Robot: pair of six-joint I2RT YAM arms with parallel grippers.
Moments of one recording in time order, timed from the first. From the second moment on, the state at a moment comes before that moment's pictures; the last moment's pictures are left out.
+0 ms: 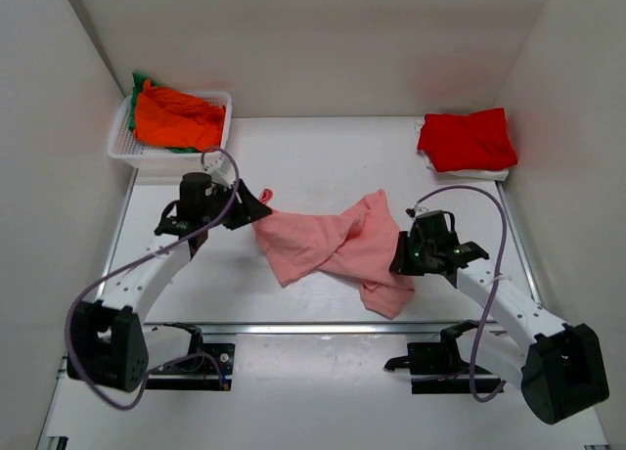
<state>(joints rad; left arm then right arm) -0.17 1.23 0.77 -0.14 0.45 -0.62 0.36 1.05 0.58 -0.50 -0.17 0.37</state>
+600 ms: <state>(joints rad) -0.48 0.82 0.34 -0.20 0.31 -0.61 0.29 0.91 0.53 -0.52 -0.14 0.45</state>
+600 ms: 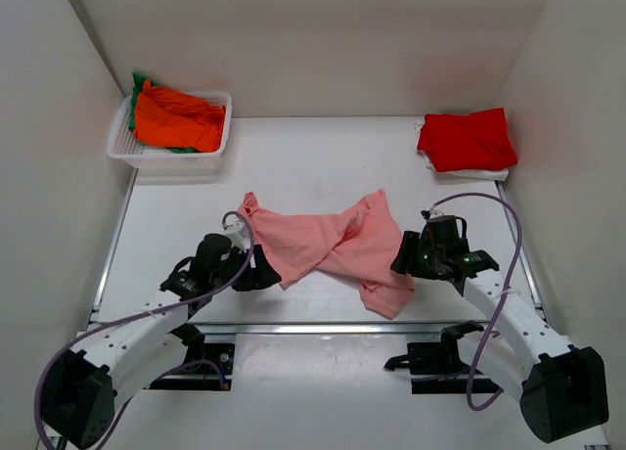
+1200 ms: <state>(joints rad) -0.73 1.37 0.52 -0.02 0.05 -0.61 0.25 0.89 0.51 -0.52 -0.15 0.47</state>
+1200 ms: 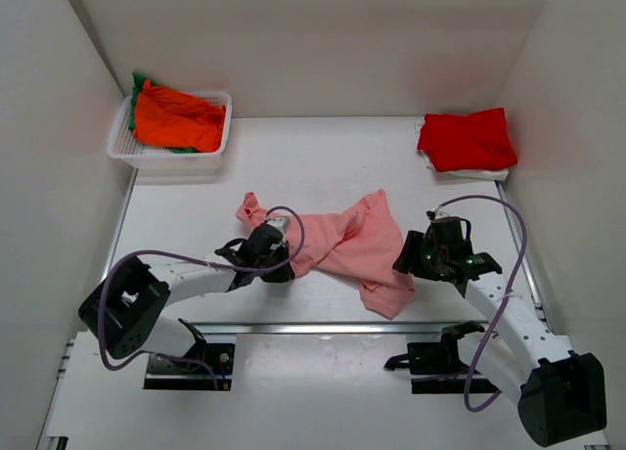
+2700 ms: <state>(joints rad) -0.25 1.09 1.89 -0.66 -0.18 -0.31 0.06 0.90 1.34 -0.62 -0.08 0.16</state>
